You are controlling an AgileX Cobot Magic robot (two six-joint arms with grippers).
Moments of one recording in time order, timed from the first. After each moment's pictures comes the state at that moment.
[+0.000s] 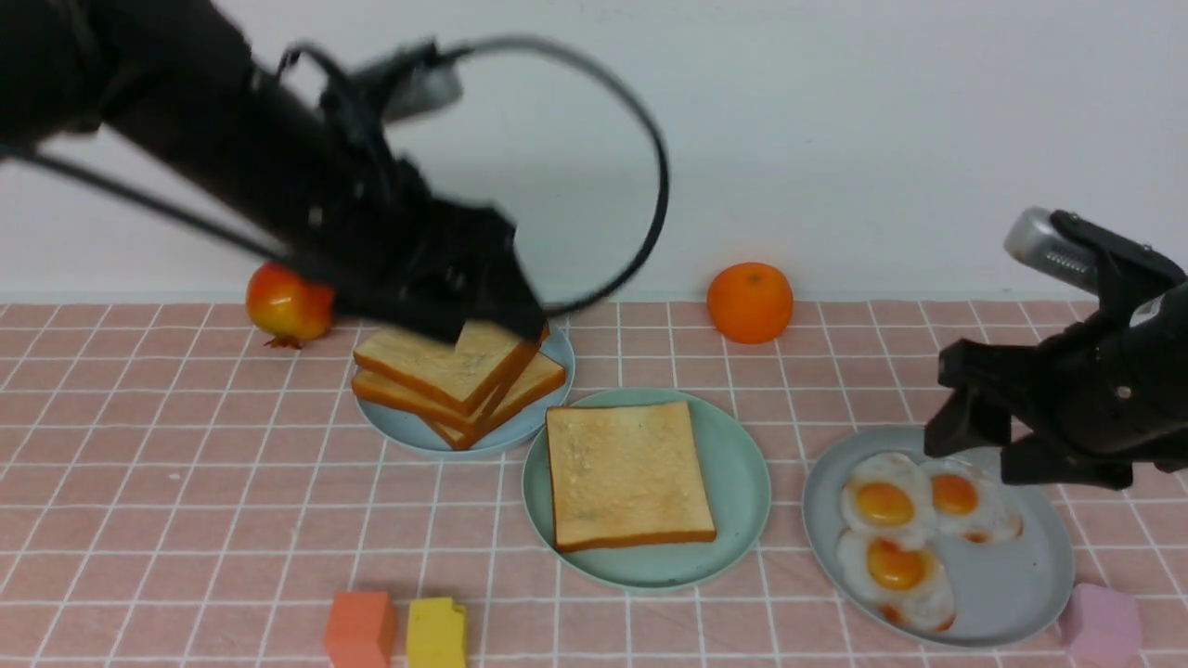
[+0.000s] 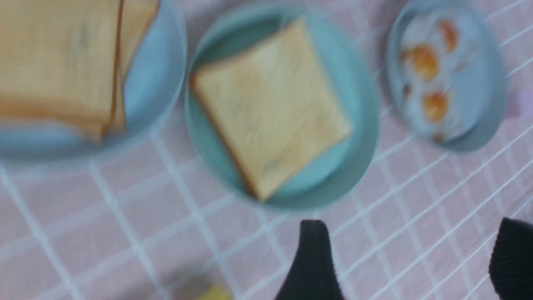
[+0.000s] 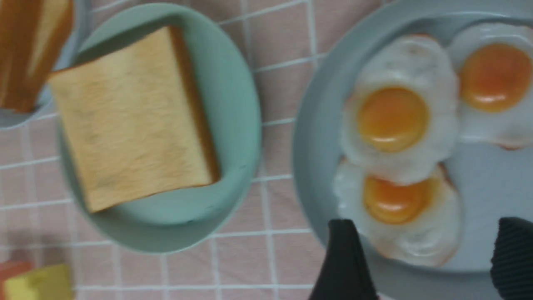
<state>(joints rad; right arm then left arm) 0.12 1.48 -1.00 0.35 0.71 0.09 -0.26 1.66 -1.44 -0.58 0.99 0.21</state>
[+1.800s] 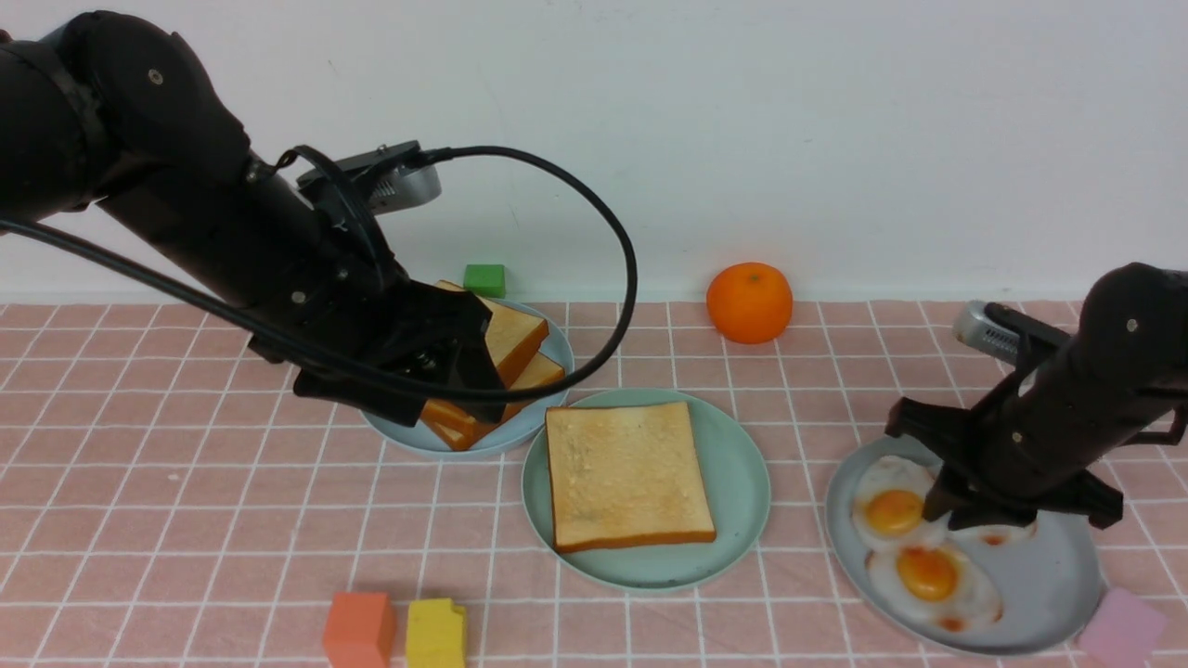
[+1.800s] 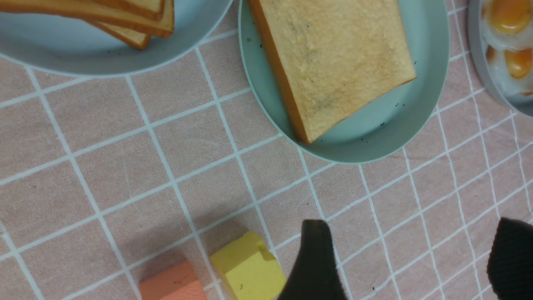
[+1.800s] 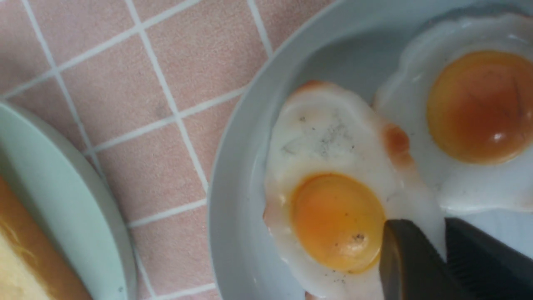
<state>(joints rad) 0.12 1.78 -1.05 0.22 0.58 0.30 -0.26 1.64 -1.37 -0.52 0.99 0.16</state>
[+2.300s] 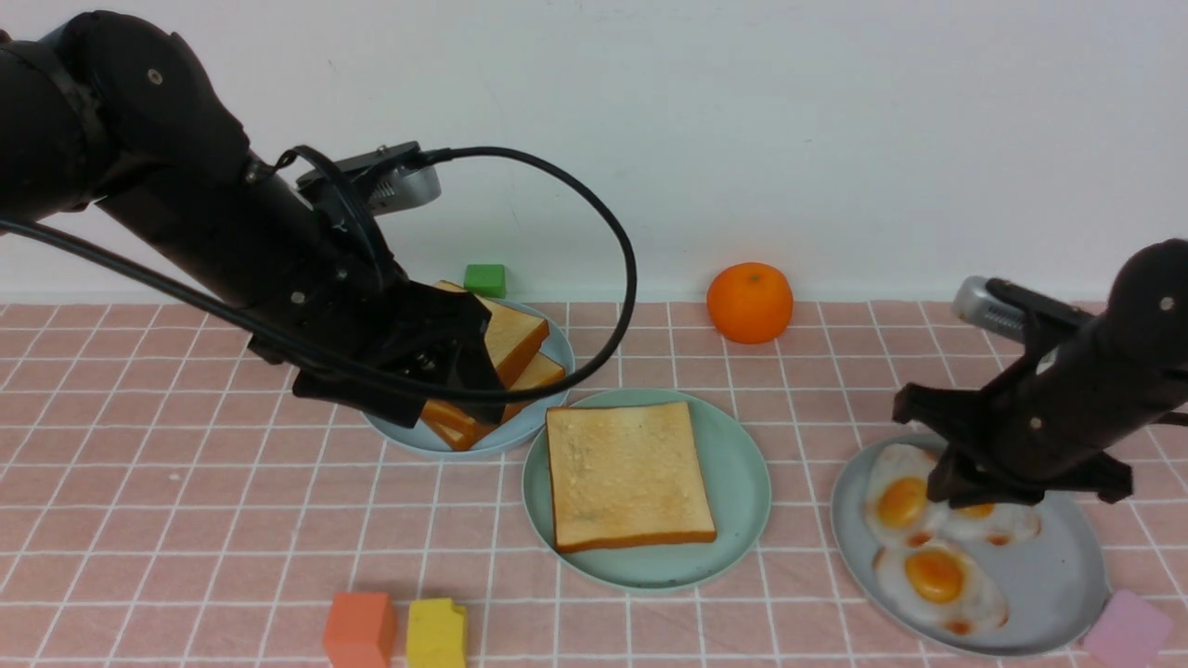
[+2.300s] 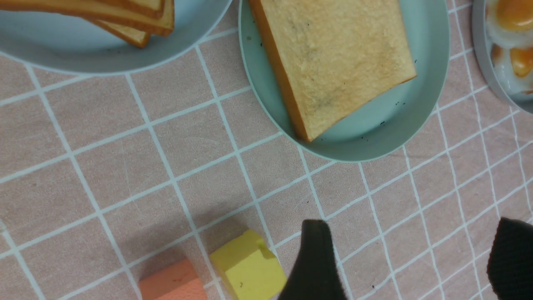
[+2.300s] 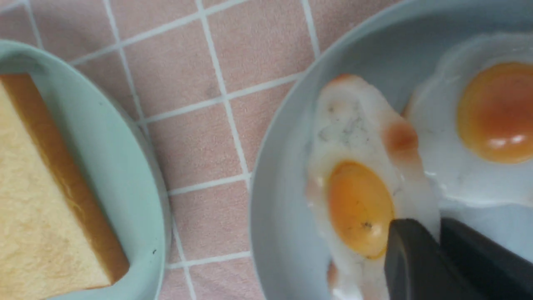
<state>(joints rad) 0.11 1.72 -1.05 0.30 0.59 0.16 -0.26 1.64 -1.37 -0.52 0.99 0.16</state>
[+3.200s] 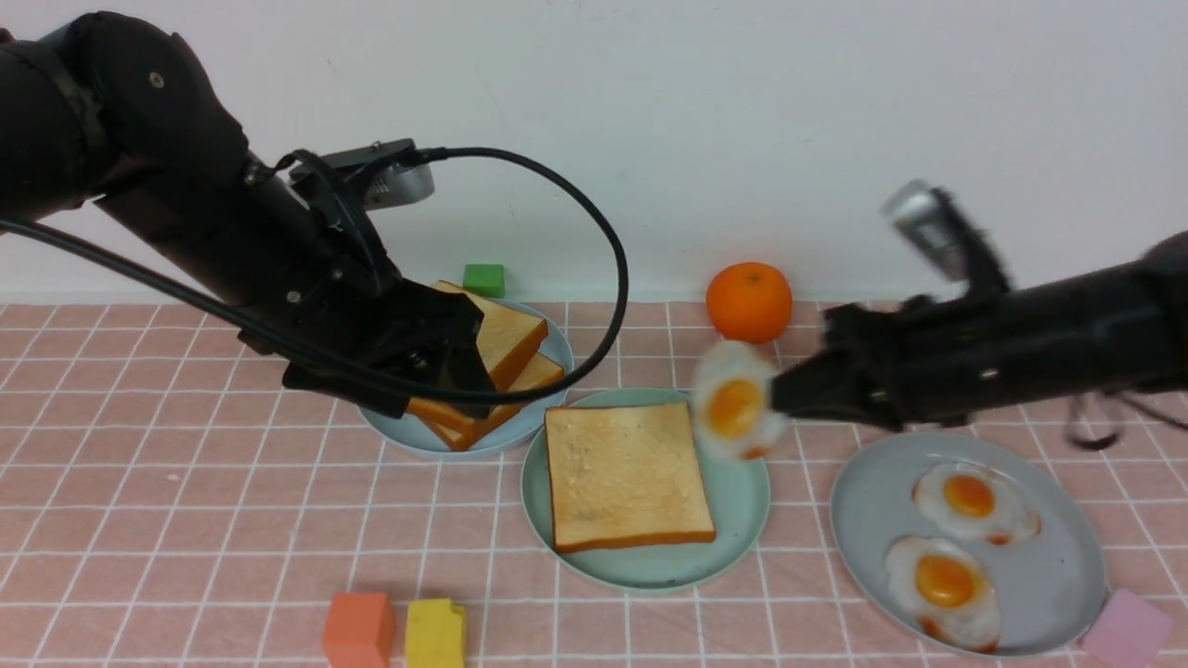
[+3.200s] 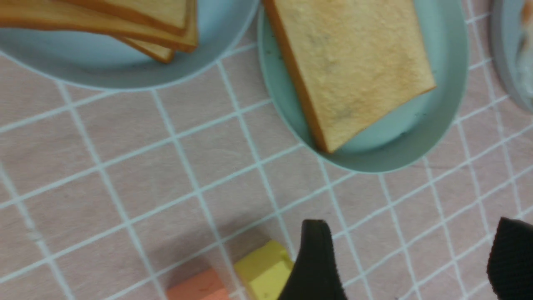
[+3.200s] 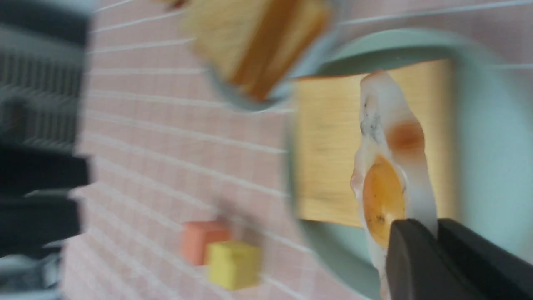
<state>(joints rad) 0.15 1.72 -1.04 1.32 0.74 -0.90 -0.26 1.64 -1.37 -0.46 0.96 0.15</state>
